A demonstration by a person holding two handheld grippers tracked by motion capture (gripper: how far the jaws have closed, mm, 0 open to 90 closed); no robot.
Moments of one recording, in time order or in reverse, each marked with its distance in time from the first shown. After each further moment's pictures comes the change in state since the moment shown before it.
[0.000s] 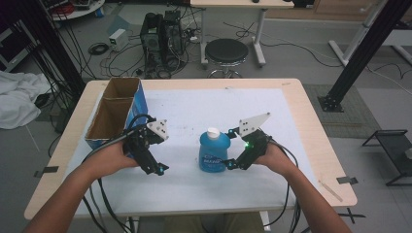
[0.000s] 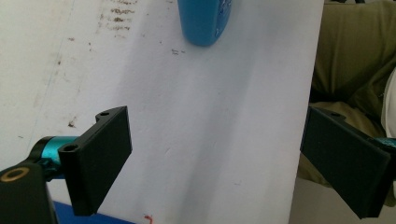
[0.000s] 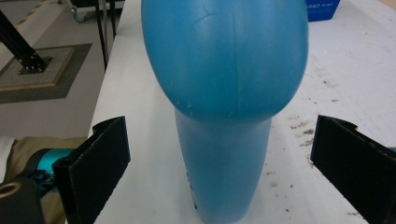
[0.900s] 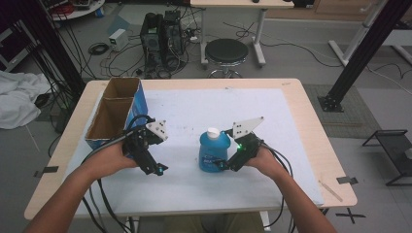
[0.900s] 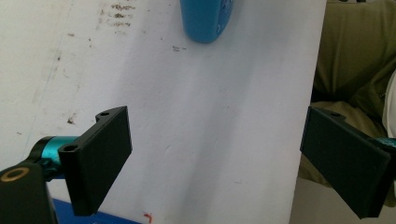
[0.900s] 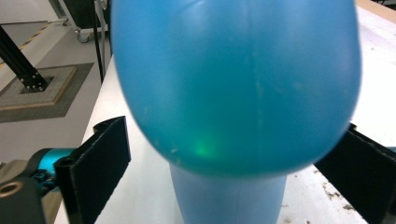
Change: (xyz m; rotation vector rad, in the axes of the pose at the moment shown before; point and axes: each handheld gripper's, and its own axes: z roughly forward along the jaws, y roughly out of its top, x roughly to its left) left arm 0.000 -0.003 0.002 -0.008 0.001 -0.021; right arm 0.000 -0.005 0.023 -0.080 0.003 0.011
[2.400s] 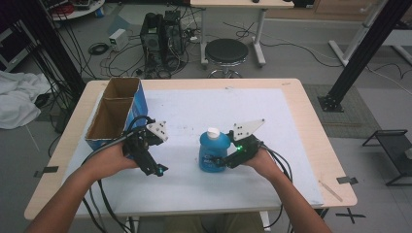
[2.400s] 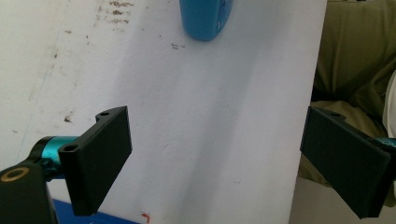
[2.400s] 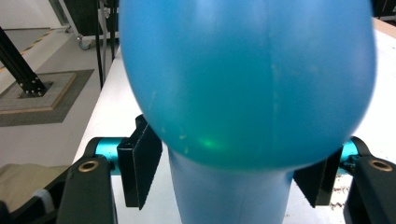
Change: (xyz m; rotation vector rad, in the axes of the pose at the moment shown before) left arm 0.000 -0.001 0.002 0.010 -0.004 -0.004; right arm 0.000 -0.005 0.003 -0.052 -0.008 -0.030
